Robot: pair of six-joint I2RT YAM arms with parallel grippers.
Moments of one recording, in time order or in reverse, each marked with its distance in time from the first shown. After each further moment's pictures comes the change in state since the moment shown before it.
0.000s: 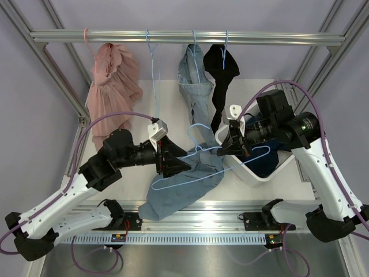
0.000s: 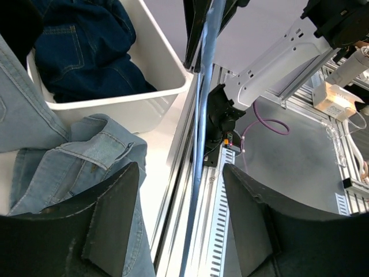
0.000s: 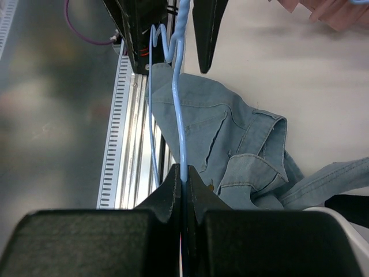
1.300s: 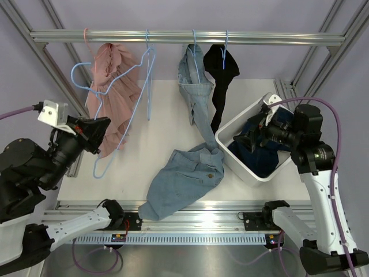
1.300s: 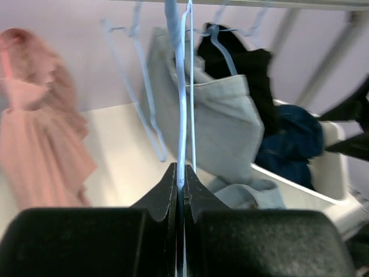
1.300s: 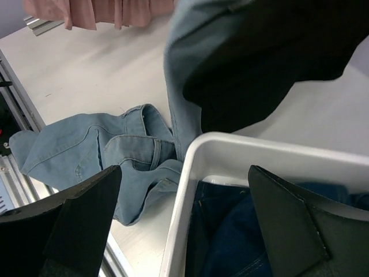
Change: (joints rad) left arm -0.004 -0.109 0.642 -0.606 -0.904 0.123; right arm -0.385 -0.324 -0.400 0.552 0.215 0.416
